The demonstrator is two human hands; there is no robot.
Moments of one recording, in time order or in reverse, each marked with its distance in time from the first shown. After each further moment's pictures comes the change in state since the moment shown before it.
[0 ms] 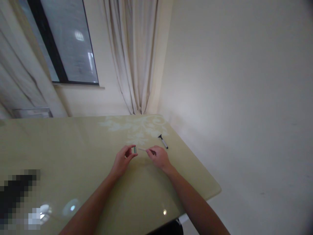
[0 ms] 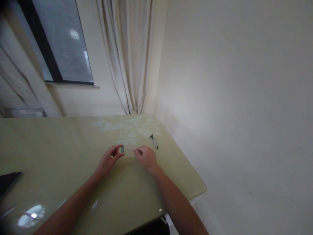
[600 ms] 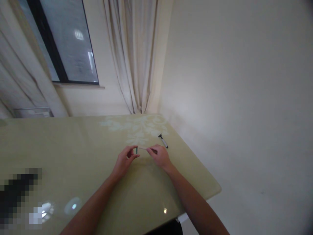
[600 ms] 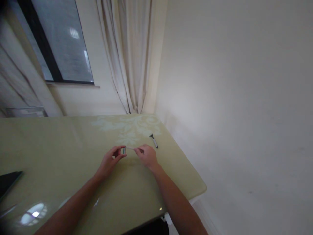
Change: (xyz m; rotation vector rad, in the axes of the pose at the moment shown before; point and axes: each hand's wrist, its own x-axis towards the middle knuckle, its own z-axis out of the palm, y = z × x) left_hand -0.005 -0.005 0.007 0.011 -0.043 0.018; right_hand 0.001 0.005 -0.001 0.042 0.023 -0.007
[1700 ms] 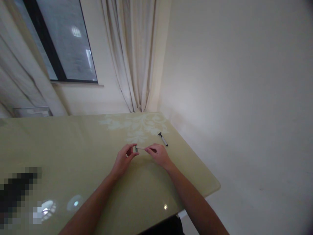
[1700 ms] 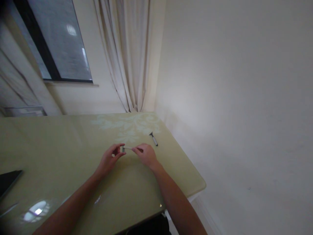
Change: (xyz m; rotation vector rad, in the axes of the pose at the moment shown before) left_hand 0.000 0.009 -0.002 0.002 0.014 0.004; right_hand 0.000 0.003 -0.007 0.070 -0.070 -0.042
